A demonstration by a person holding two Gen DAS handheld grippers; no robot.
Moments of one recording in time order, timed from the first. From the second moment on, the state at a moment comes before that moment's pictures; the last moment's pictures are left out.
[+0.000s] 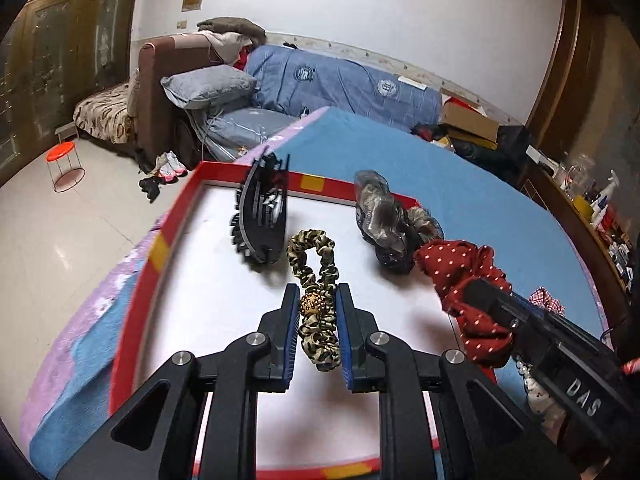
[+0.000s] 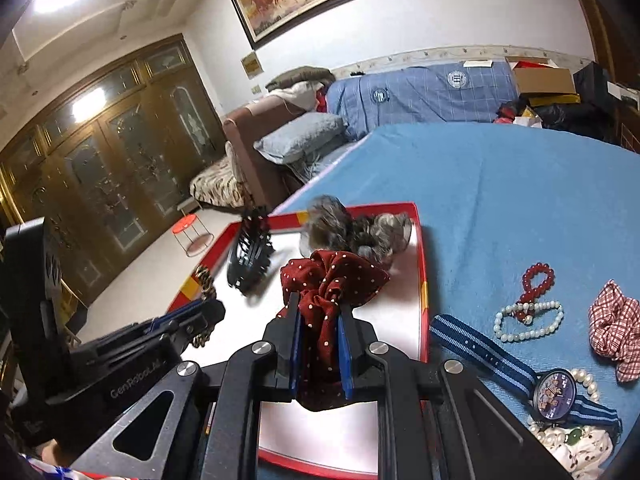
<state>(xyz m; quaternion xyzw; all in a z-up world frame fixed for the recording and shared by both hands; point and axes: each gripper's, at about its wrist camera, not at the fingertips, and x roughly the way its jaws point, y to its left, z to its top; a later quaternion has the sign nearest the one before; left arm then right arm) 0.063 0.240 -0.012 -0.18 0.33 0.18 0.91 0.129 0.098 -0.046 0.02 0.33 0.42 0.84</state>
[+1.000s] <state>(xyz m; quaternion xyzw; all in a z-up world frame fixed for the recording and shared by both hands) 0.105 0.237 -0.055 -0.16 0.36 0.21 0.89 0.162 0.106 -0.078 0.05 0.39 0.41 0.82</state>
